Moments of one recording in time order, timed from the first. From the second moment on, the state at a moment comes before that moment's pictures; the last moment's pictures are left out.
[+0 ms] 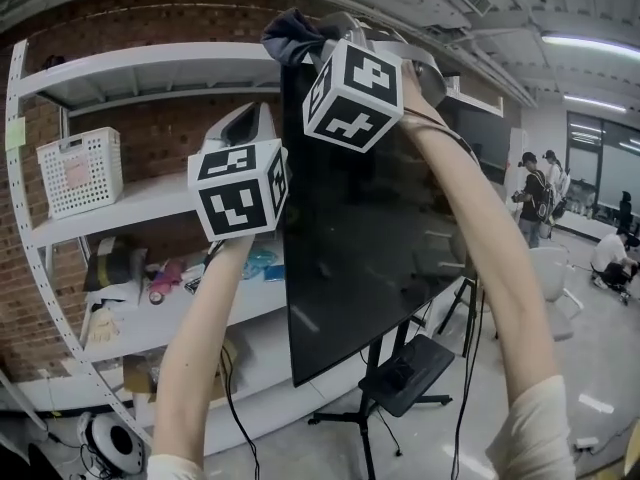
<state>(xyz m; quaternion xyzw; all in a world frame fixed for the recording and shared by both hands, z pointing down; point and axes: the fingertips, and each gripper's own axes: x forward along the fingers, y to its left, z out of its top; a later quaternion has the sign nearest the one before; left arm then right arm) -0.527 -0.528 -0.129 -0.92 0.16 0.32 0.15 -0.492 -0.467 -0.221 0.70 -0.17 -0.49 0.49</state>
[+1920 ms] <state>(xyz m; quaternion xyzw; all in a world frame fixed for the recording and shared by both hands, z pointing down) -0.306 -0.369 -0.101 -0.89 0.23 0.36 0.18 -0.242 -0.391 -0.187 0.61 -0.23 -0.52 0.55</state>
